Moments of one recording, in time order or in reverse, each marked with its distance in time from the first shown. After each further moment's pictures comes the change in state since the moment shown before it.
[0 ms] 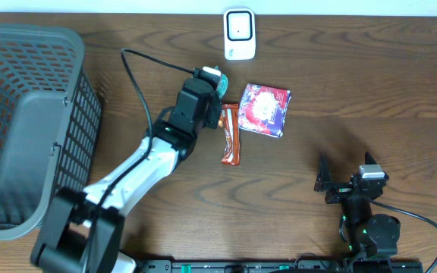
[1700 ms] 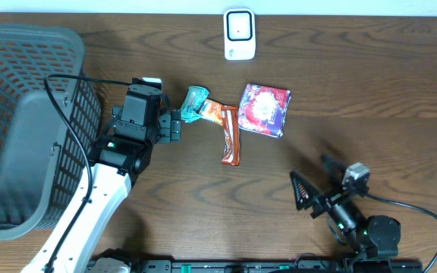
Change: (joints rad) left arm 0.192 -0.352 0.001 -0.552 -0.089 -0.051; right arm 0.000 0.000 0.000 0.047 -0.536 0.449
